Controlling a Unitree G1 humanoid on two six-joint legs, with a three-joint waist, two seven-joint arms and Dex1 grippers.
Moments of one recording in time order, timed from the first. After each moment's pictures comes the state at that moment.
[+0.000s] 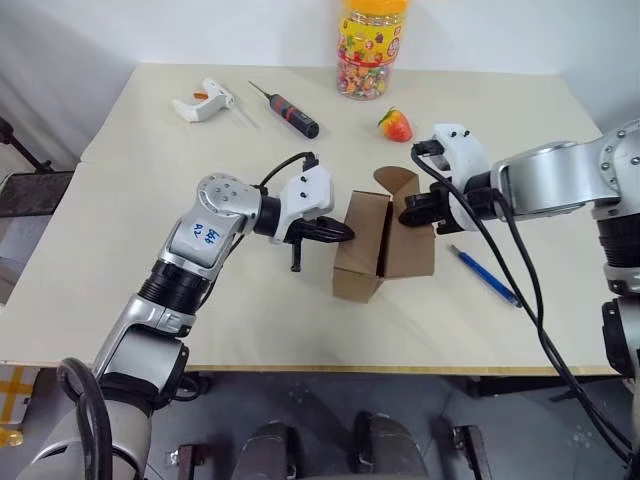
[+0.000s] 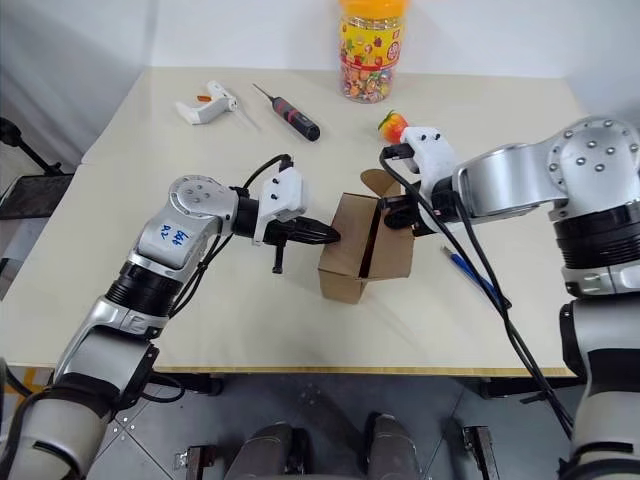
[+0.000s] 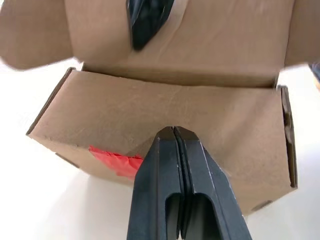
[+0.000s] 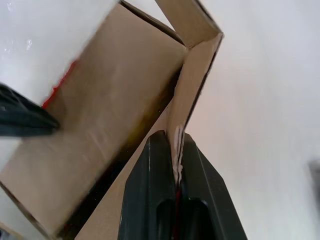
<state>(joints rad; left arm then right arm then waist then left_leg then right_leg) -0.95 0.50 -0.31 0.27 -0.14 0.29 -1.14 -1.20 -0.90 0.32 0.23 1.95 1.45 -0.67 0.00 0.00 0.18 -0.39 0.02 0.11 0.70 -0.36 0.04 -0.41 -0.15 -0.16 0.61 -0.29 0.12</state>
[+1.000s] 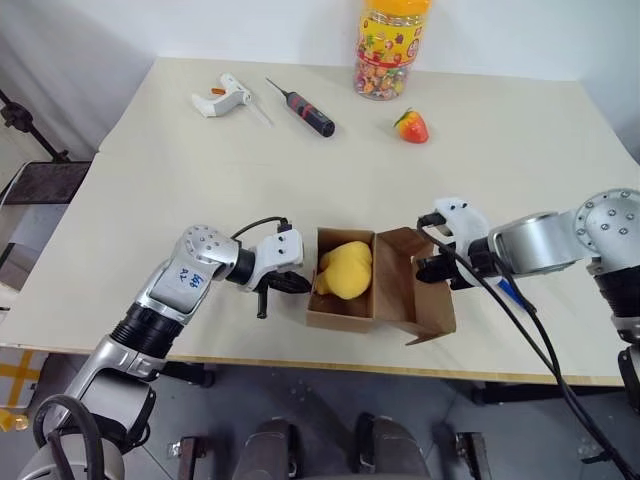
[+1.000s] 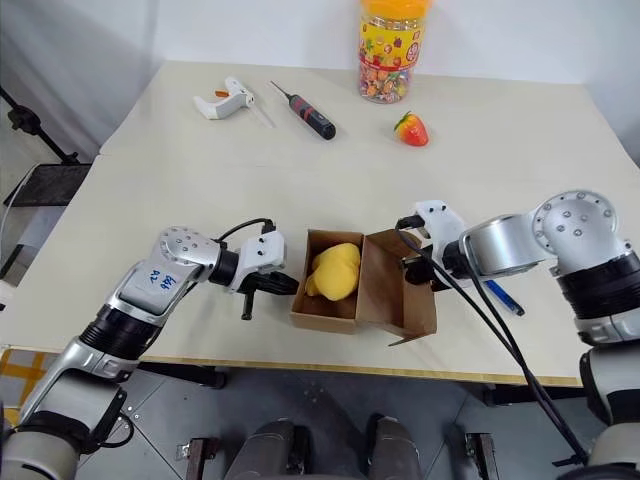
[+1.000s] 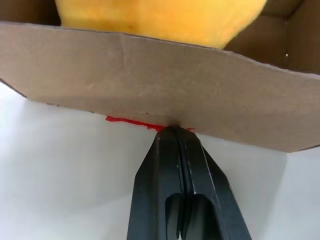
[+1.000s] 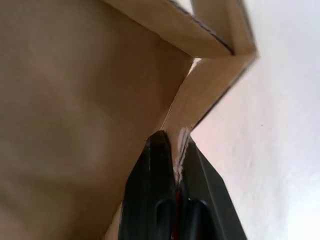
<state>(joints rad) -0.72 0.58 -0.35 0.12 -0.06 0.45 -1.13 -0.93 -0.94 0.37 0.06 1.77 1.40 -0.53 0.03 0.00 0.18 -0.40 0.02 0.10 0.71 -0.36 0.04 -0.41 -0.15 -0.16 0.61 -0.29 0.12</state>
